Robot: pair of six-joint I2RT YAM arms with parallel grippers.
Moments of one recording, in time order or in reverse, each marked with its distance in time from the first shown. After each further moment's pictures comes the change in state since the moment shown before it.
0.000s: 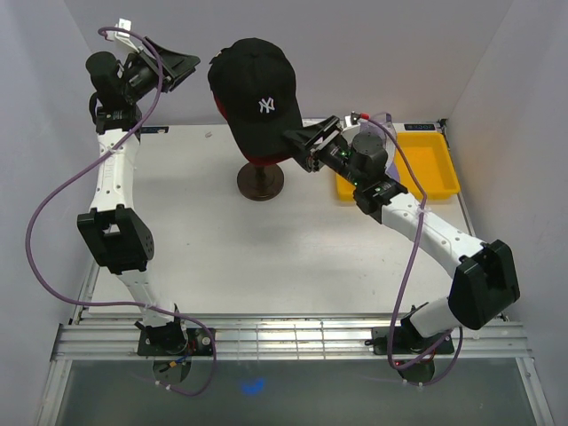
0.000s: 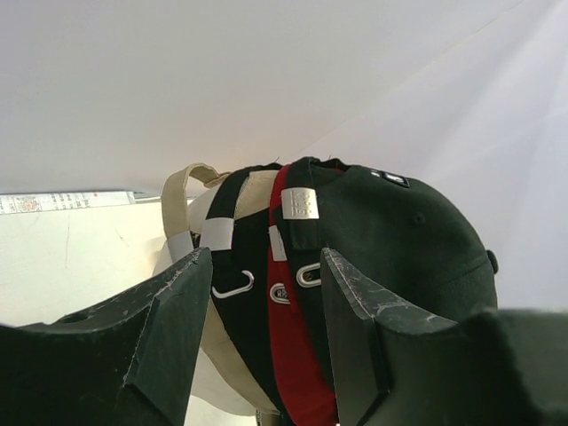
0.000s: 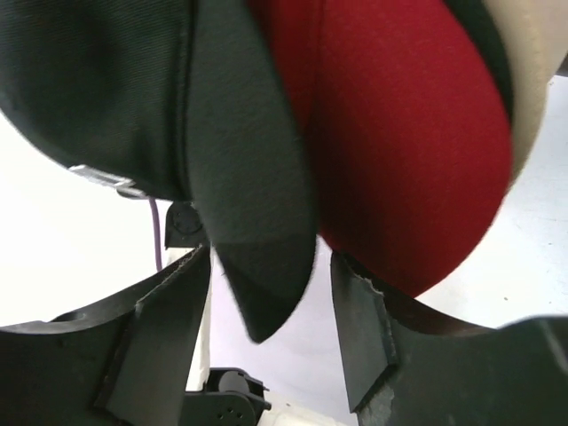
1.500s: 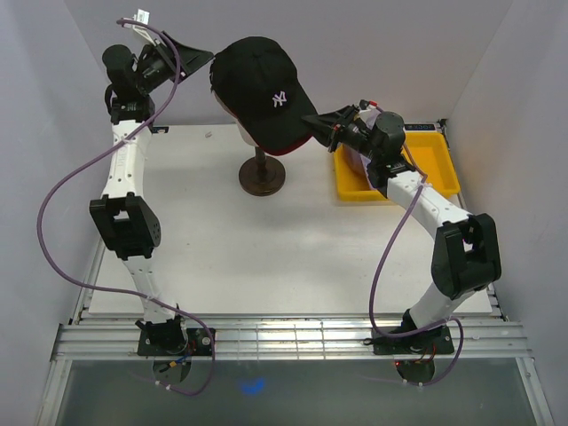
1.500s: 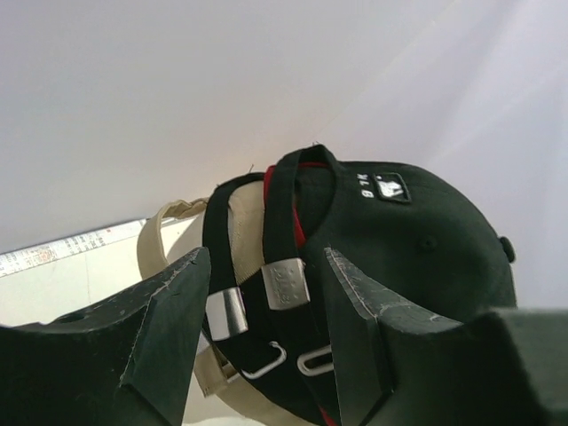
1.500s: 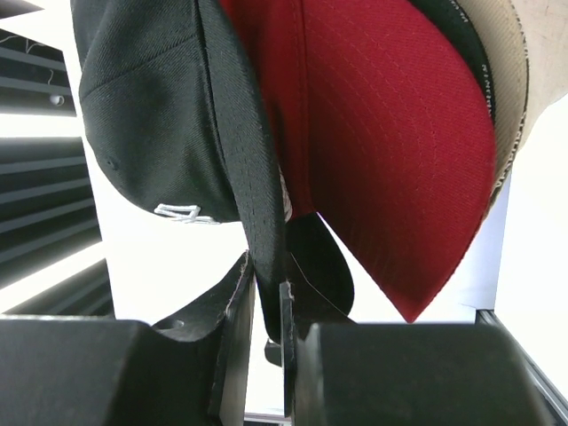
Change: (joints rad) left arm -0.055 0.140 0.150 0.069 0.036 0.099; right arm -0.243 0.206 0.096 0.189 -0.395 0.328
